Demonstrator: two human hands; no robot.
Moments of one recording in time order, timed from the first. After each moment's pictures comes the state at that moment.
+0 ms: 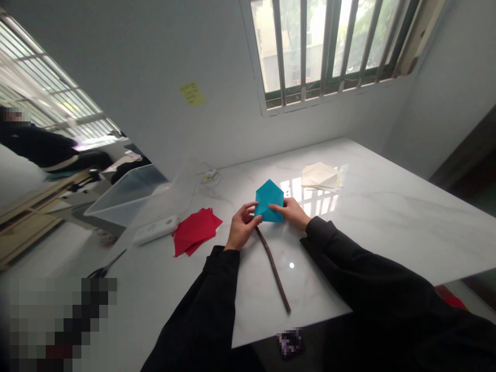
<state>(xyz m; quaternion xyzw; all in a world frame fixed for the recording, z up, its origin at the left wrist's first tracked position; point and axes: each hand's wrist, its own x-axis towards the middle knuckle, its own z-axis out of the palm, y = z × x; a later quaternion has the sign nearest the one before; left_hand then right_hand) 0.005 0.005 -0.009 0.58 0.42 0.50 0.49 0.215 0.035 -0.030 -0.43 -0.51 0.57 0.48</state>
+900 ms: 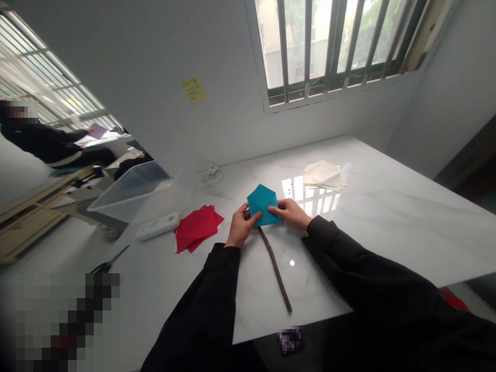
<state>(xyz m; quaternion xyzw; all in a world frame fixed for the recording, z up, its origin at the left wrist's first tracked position) 0.003 0.012 -0.016 0.54 0.42 0.50 0.53 0.213 0.028 -0.016 -0.40 -0.63 0.53 0.40</state>
